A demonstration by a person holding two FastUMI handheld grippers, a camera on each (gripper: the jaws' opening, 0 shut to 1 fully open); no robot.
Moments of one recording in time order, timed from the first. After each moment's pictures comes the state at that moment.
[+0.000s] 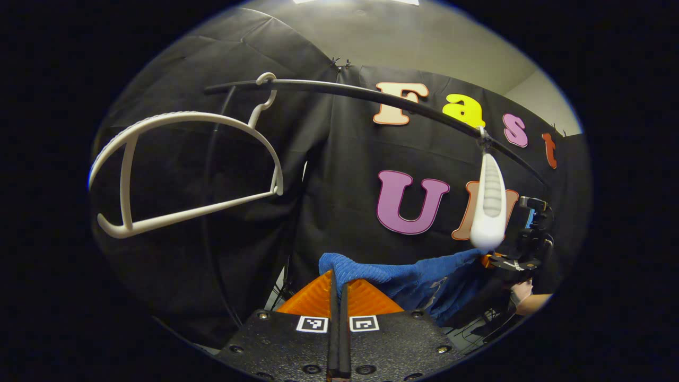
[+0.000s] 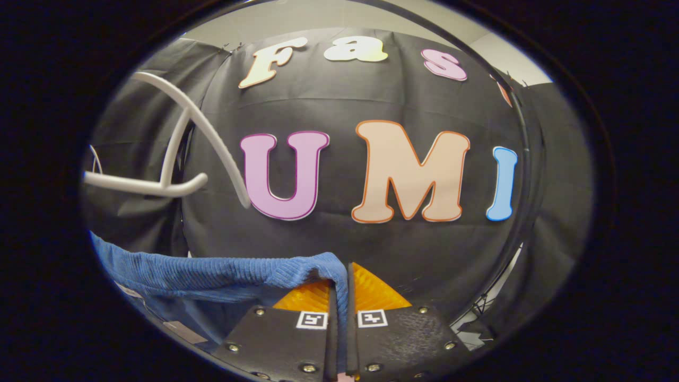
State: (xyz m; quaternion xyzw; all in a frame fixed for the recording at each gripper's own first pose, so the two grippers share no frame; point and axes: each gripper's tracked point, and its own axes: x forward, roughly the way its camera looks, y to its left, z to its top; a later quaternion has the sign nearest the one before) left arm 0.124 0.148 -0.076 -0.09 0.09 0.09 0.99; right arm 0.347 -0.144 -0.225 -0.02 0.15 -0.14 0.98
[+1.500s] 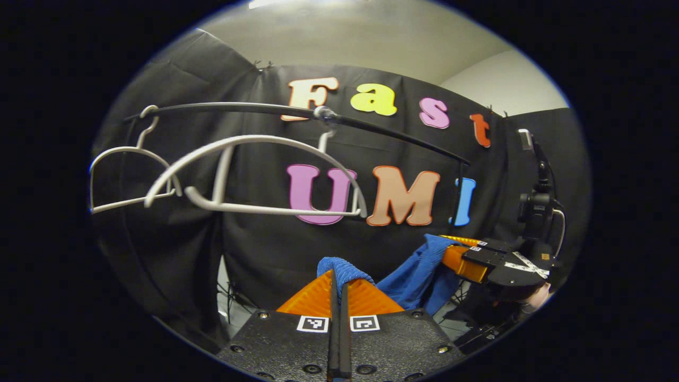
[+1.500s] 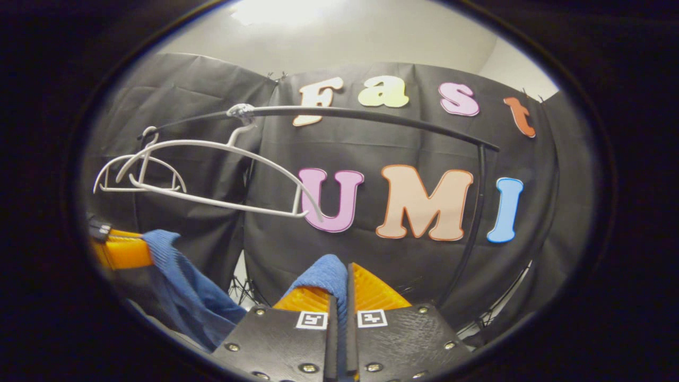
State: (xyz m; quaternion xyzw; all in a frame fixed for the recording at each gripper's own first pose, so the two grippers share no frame) left arm 0.123 -0.085 -0.055 -0.05 0.07 -0.11 0.99; right arm 0.185 -0.100 -0.114 -0.03 0.10 0.00 0.99
